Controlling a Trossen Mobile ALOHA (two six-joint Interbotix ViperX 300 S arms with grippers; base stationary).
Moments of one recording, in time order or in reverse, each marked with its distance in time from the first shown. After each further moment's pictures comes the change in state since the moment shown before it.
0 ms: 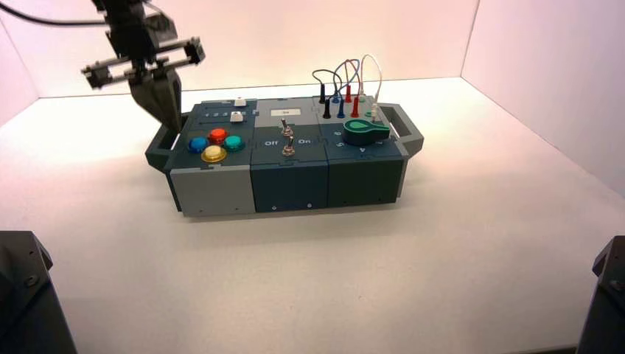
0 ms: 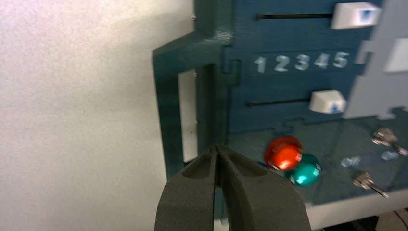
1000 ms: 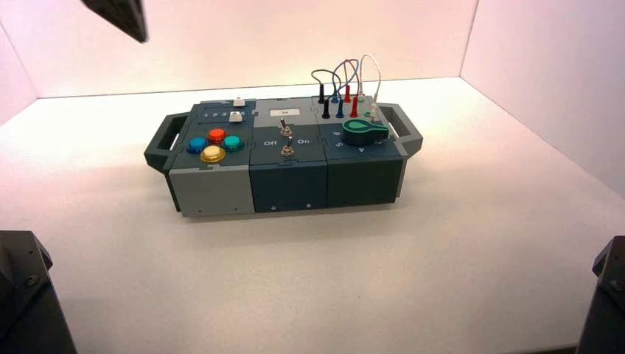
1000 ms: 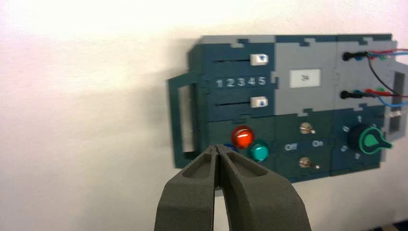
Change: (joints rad) left arm 0.029 -0.420 0.046 0.097 0.038 -0.077; right arm 0.178 0.233 -0.140 0.000 -0.003 -0.035
